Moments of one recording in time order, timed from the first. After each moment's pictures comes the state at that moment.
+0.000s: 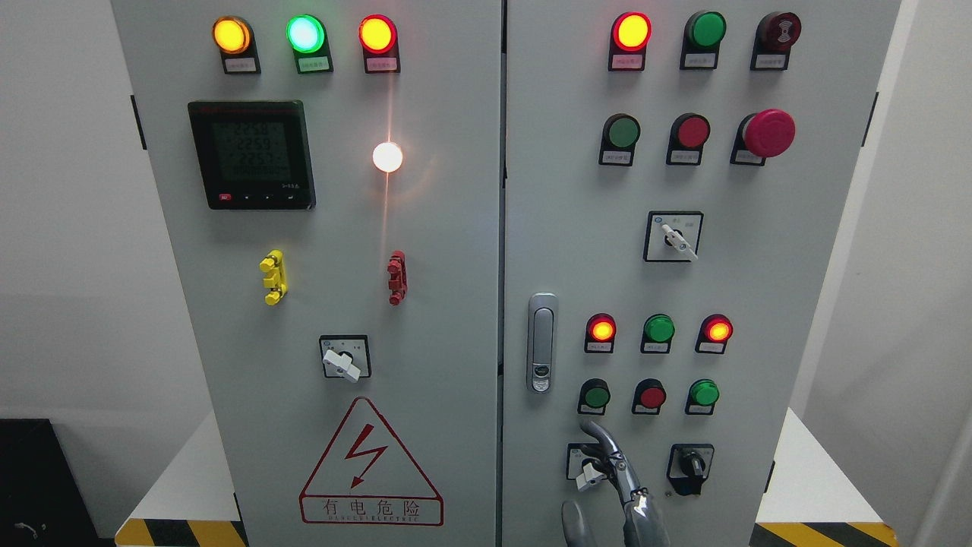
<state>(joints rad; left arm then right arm) 0.00 -0.10 -0.14 -0.05 0.16 -0.10 -0.06 -0.03 0.14 0.23 -1.89 0.45 -0.18 -0.10</state>
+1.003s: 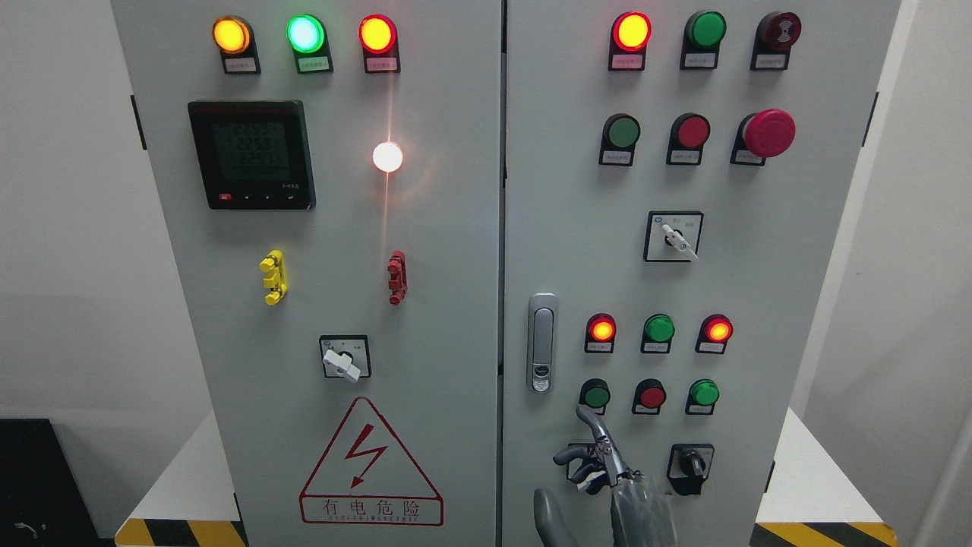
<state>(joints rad) 0.00 -0.10 -0.14 -0.05 0.16 -0.10 -0.06 -0.08 0.14 0.25 -1.90 0.78 -0.05 -0.16</state>
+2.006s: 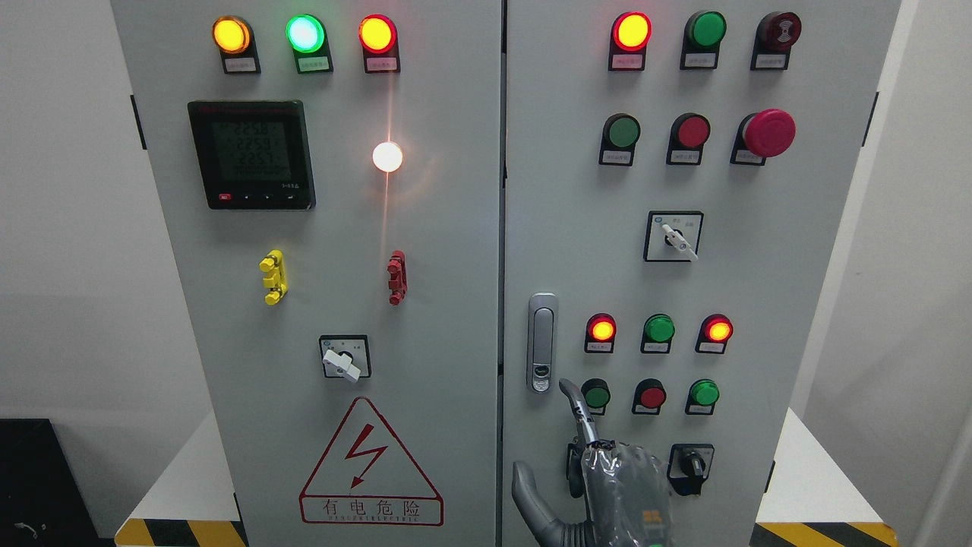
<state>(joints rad) 0.00 -0.10 -0.14 -0.05 0.16 -0.10 -0.06 -0.17 0.14 0.32 -1.87 1.17 0.12 -0.17</state>
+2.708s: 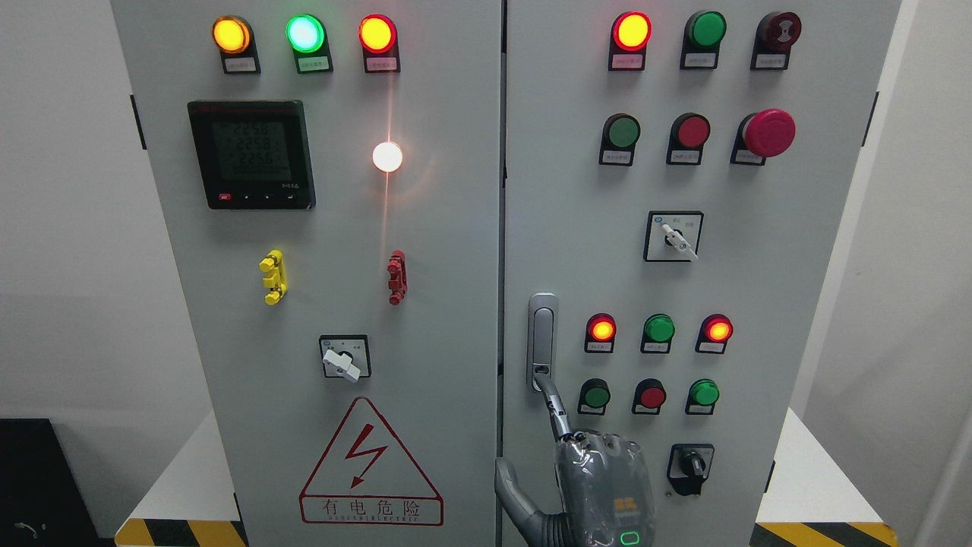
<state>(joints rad) 0.00 -0.10 -0.14 -0.05 0.16 -0.10 -0.06 -0.22 0.14 0.34 -1.80 1.33 0.15 -0.18</state>
